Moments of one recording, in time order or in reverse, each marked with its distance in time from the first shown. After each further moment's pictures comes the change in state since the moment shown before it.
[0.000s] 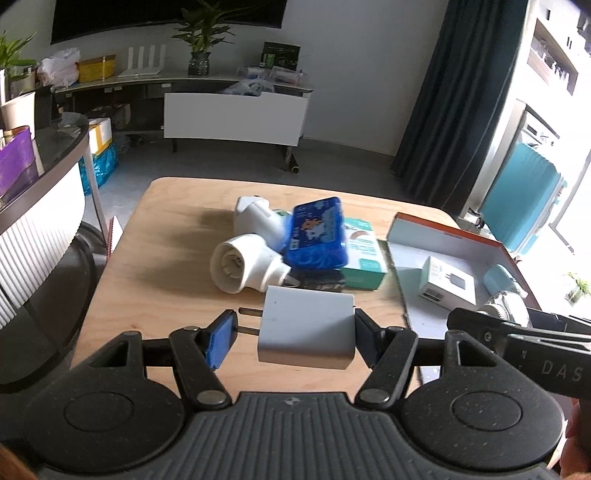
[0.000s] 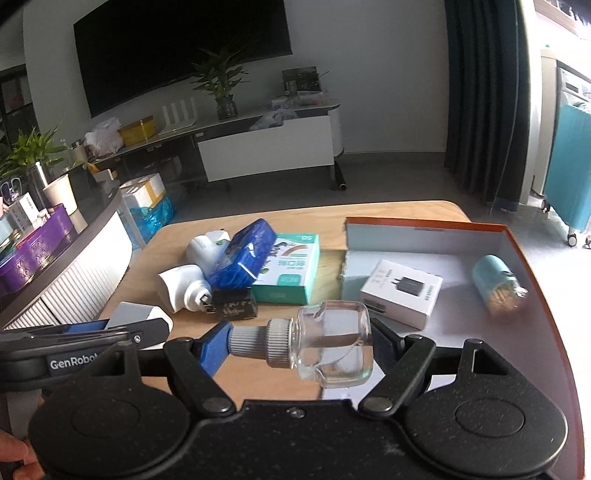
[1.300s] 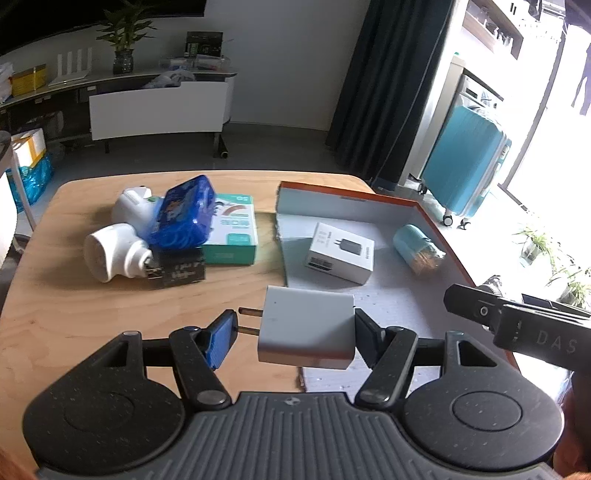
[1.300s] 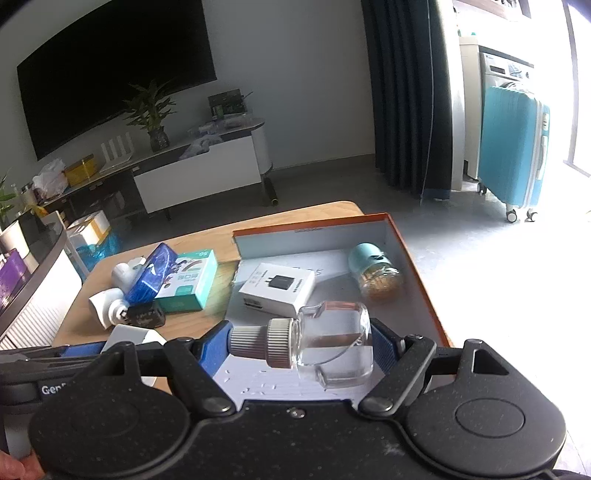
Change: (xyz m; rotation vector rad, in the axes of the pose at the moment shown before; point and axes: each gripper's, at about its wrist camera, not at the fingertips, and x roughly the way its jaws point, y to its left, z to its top) left arm 0.011 -0.094 -0.014 0.107 0.053 -0.144; right arm -0.056 -0.088 -0.019 0.135 -0.061 -0.146
